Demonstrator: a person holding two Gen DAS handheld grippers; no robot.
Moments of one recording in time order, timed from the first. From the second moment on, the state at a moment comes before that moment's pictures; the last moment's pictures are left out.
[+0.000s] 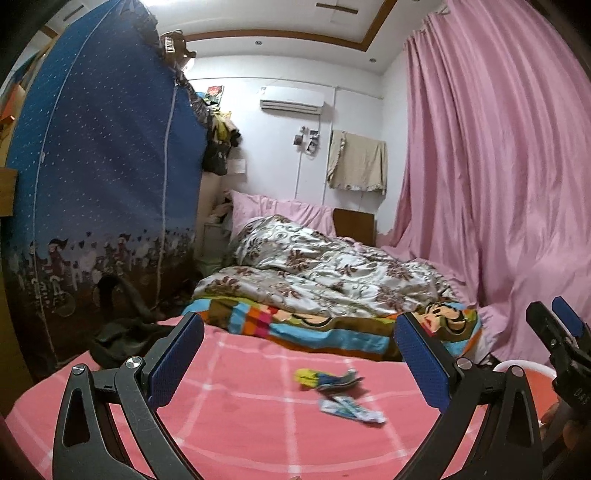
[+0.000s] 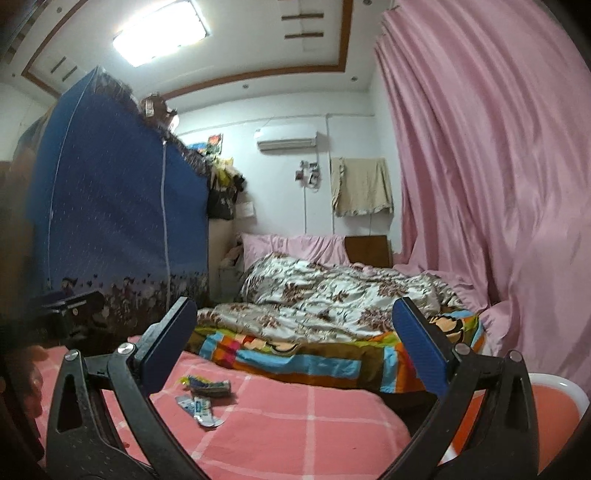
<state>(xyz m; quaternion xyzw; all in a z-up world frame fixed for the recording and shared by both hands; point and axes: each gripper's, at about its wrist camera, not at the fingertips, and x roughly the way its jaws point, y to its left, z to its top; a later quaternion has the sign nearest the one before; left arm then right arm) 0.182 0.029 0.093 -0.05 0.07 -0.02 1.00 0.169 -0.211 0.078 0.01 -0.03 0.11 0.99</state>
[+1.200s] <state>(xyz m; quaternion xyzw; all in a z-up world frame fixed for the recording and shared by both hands) 0.259 0.055 0.026 -0.06 0.33 -0.03 0.94 0.297 -0.120 -0.011 -0.03 0.35 0.28 0.89</state>
